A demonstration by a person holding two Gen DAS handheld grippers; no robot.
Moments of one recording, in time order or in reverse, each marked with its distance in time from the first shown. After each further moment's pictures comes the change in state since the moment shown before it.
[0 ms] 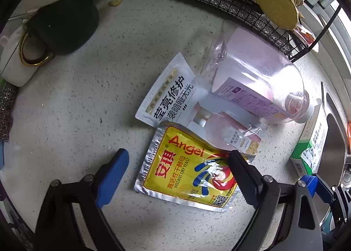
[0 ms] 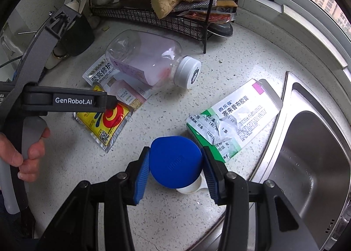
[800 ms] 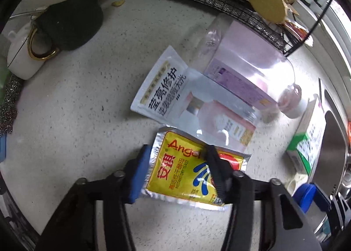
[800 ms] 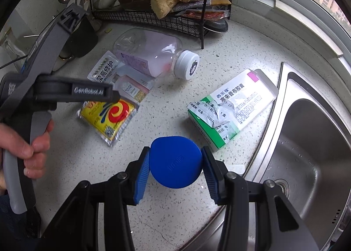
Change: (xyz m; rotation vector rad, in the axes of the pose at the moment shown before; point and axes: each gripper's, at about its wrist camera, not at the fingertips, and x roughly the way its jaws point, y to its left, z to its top) left arm -0.015 -0.008 -0.010 -0.007 -0.008 0.003; right arm -0.014 0.001 -0.024 0.054 -0.013 0.031
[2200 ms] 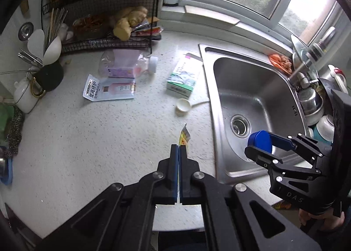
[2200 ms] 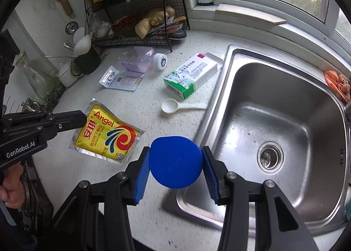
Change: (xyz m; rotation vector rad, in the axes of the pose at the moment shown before) left arm -0.156 -0.061 -0.202 0.446 -0.239 -0.218; right arm -0.105 -0.015 -0.129 0.182 -0.179 -0.019
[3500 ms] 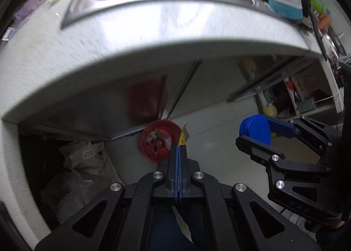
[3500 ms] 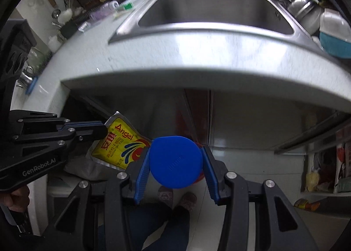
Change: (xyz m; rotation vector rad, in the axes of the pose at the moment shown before) left arm 0.098 -0.186 -0.260 0.284 0.300 -0.125; right arm -0.041 -0.047 -0.280 0.244 0.085 -0.087
